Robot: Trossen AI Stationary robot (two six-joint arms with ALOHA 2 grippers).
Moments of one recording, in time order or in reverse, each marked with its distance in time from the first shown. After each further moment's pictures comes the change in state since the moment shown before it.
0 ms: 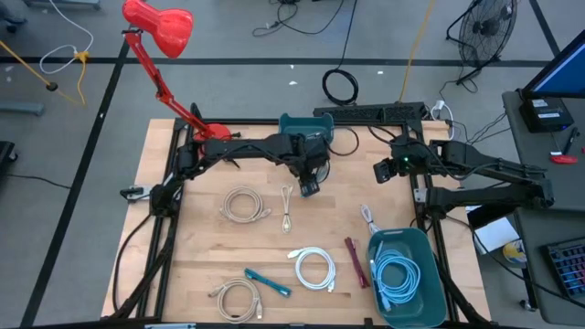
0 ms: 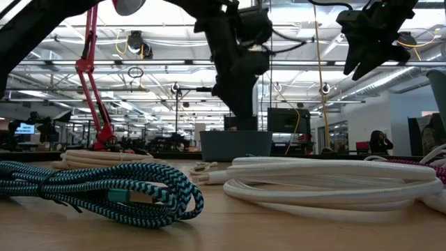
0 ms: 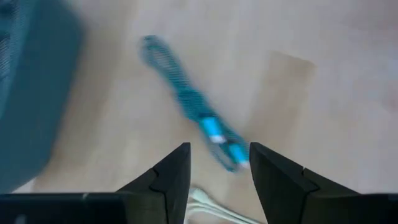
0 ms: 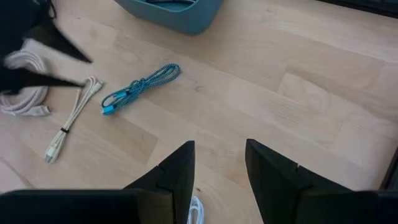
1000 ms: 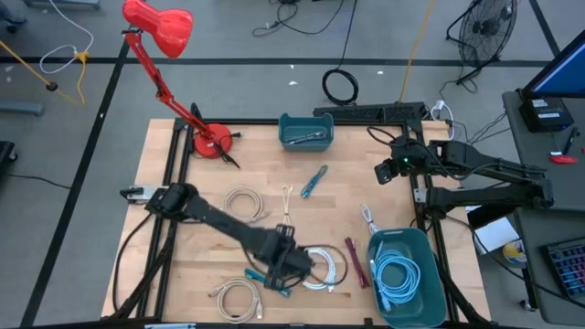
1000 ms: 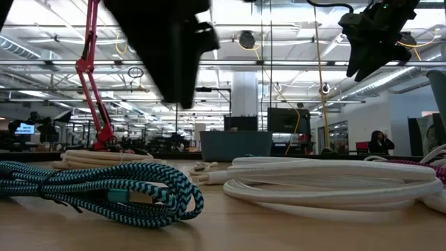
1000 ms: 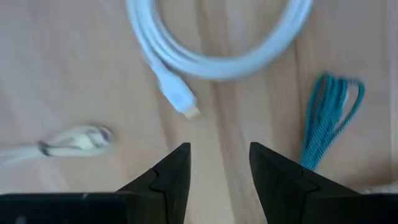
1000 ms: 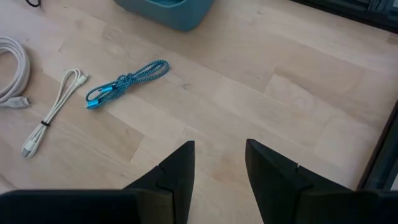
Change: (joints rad) left arm -0.604 -0.011 -0.067 -0.179 -0.086 -0.140; right arm 0.000 0.000 0.000 -0.027 0.026 -0.040
